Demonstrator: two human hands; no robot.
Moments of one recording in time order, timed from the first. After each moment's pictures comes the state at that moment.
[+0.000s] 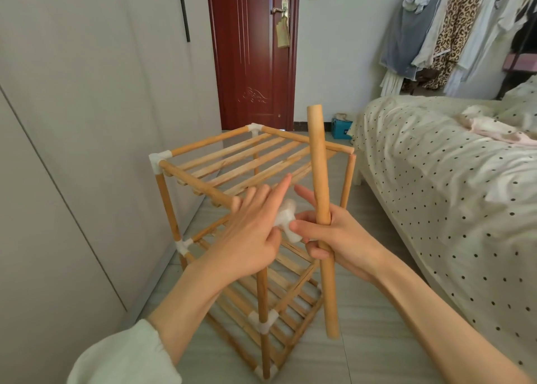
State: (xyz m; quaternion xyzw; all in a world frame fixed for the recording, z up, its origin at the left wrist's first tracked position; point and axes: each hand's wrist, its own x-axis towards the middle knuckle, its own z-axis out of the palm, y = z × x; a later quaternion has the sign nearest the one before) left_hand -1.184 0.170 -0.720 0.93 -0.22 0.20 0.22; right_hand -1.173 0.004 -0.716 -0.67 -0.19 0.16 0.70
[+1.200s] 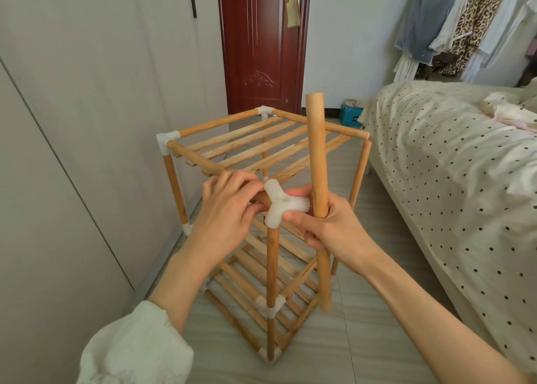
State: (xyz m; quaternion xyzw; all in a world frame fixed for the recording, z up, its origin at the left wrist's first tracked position) left_hand -1.161 0.218 -0.753 0.90 -0.20 0.35 0.18; right_hand -1.175 0.031 -0.724 -0.69 -0.20 0.07 0.70
